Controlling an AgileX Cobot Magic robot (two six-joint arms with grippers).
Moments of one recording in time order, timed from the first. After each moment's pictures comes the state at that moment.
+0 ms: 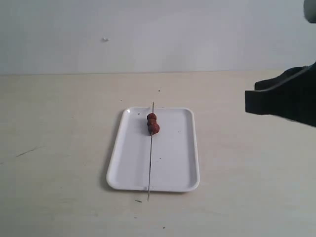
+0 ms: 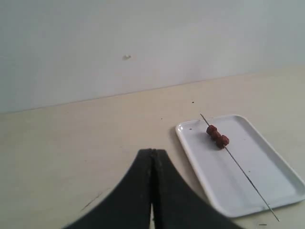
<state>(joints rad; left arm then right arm) -0.18 0.30 -0.49 -0.30 0.55 0.31 0.64 0.90 -0.67 -0.70 0.52 1.01</state>
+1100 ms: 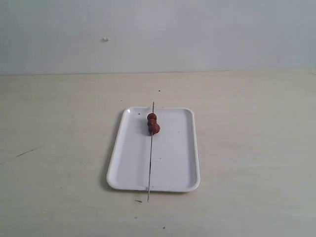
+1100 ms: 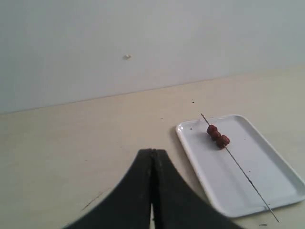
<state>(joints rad) -0.18 0.30 -0.49 -0.30 0.55 0.31 -0.05 0.19 0.00 -0.19 0.09 0.37</state>
